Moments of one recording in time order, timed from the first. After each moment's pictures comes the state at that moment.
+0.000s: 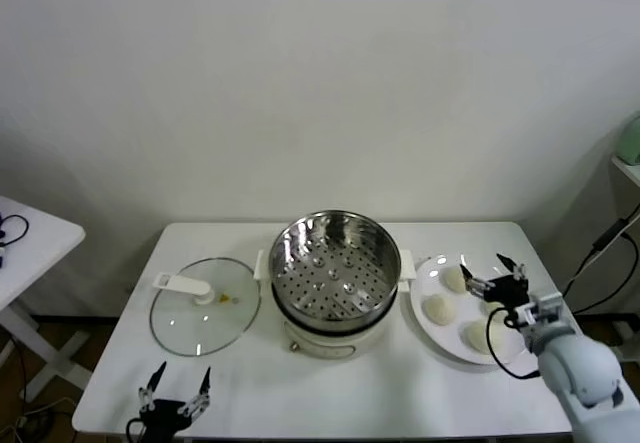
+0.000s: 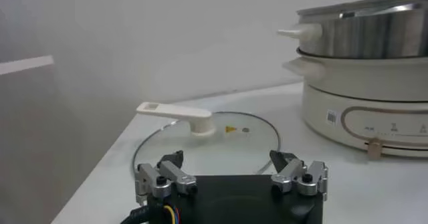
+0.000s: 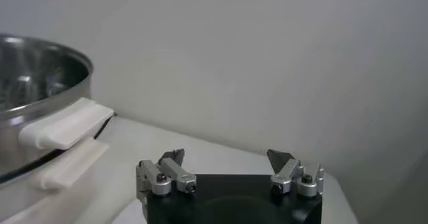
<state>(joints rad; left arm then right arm) 1.77 -1.50 -0.73 -1.91 0.00 -0.10 0.17 -1.09 0.75 0.44 1.80 0.26 -0.50 -0.28</state>
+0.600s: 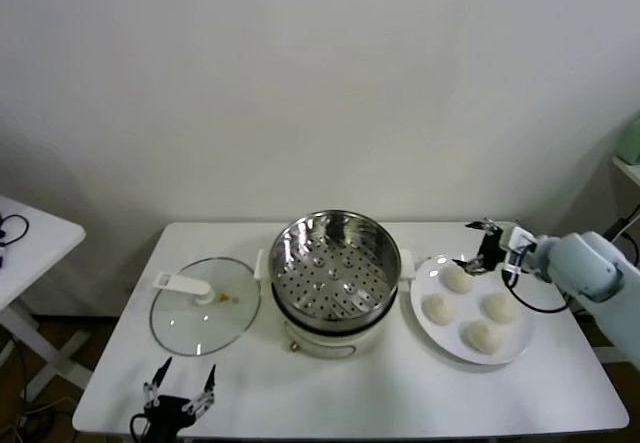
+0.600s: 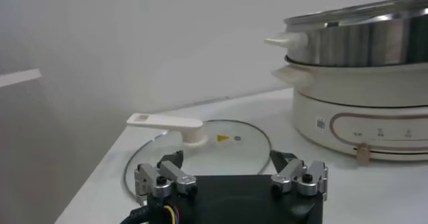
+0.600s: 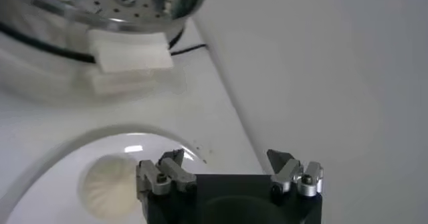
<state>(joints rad) 1.78 -1.50 -0.72 -1.92 0.02 -0.11 0.19 -0.20 0.50 -0.45 1.50 0.07 -0.32 -0.81</state>
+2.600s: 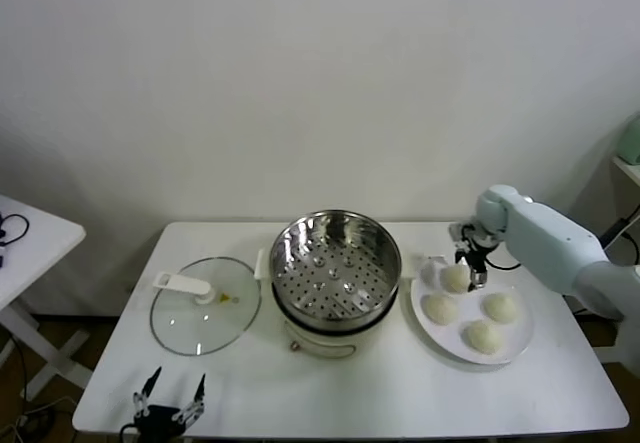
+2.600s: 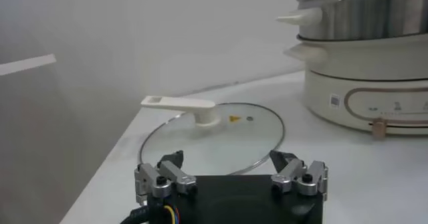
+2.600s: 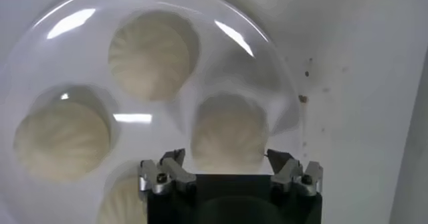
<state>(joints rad) 1.78 -1.50 -0.76 -1.88 0.03 -0.13 0.19 0.12 1.01 -0.95 0.63 -0.16 0.00 -1.12</state>
